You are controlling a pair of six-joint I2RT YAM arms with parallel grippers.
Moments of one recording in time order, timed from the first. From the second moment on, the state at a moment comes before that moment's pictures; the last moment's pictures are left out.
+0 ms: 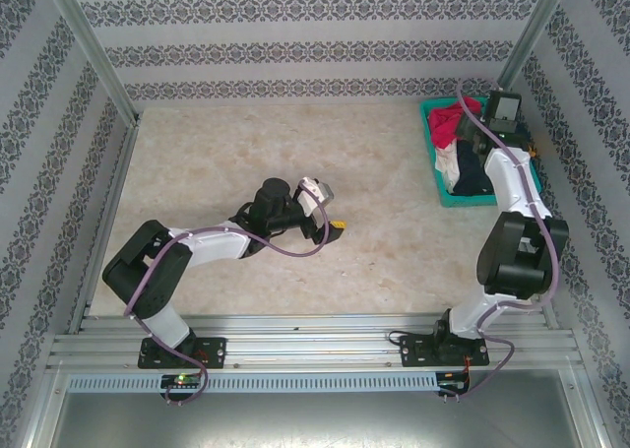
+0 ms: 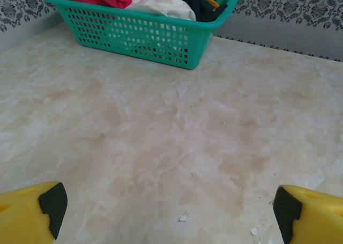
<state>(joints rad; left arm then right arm) -0.65 1.67 0.83 0.50 0.44 0.14 -0.22 1.71 1.44 -0.39 0.12 0.20</state>
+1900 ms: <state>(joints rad) -0.43 1.32 0.61 0.55 0.28 -0.05 0.32 1.52 1.91 -0.35 -0.17 0.19</state>
